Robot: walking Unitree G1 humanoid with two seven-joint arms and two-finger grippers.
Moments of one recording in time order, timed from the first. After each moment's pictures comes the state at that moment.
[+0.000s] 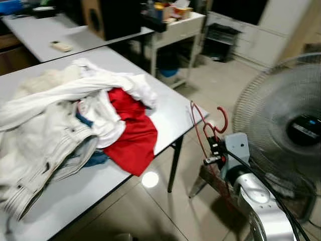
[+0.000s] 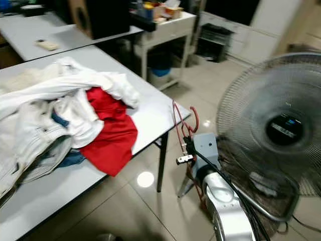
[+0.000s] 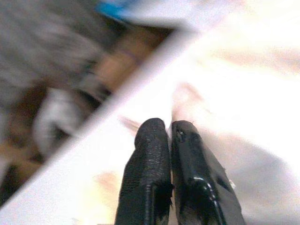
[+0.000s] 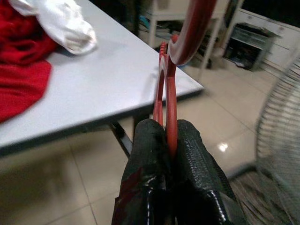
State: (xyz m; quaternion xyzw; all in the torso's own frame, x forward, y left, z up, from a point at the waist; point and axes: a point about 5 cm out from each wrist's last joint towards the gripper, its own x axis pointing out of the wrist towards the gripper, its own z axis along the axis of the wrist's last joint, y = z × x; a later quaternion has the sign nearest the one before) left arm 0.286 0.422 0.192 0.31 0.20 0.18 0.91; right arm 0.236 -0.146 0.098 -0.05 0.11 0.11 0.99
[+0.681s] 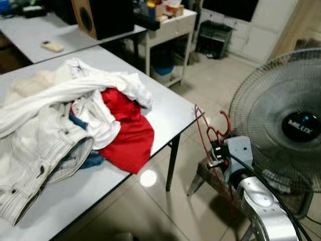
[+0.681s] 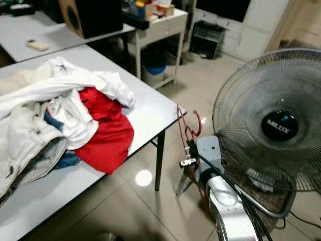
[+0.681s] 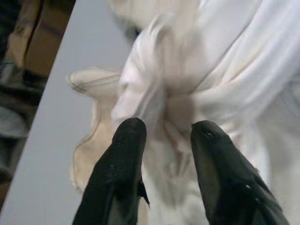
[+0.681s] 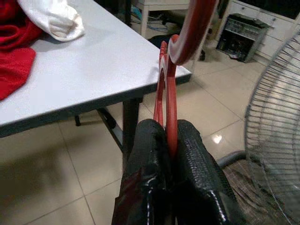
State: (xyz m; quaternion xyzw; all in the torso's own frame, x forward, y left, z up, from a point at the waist) left arm 0.245 0.437 0.245 0.35 0.36 -0.01 0.87; right arm 0.233 -0.152 0.096 -0.06 0.12 0.10 0.99
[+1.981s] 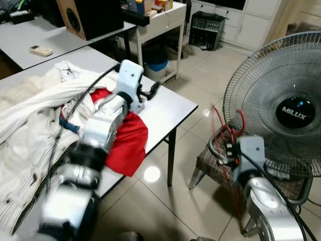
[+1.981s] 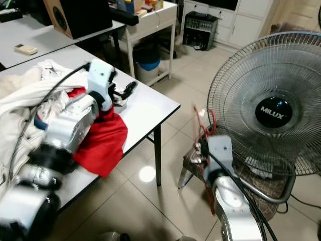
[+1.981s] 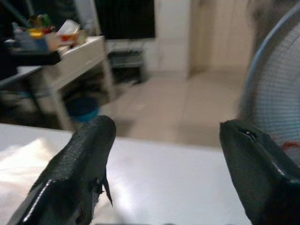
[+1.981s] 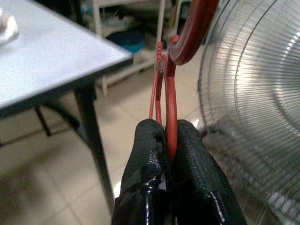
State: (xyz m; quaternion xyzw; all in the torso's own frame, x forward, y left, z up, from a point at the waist) left arm 0.370 0.118 0.188 0.03 -0.01 -0.22 0.97; right arm 0.231 -0.167 0.107 -0.06 0.11 0.02 0.99
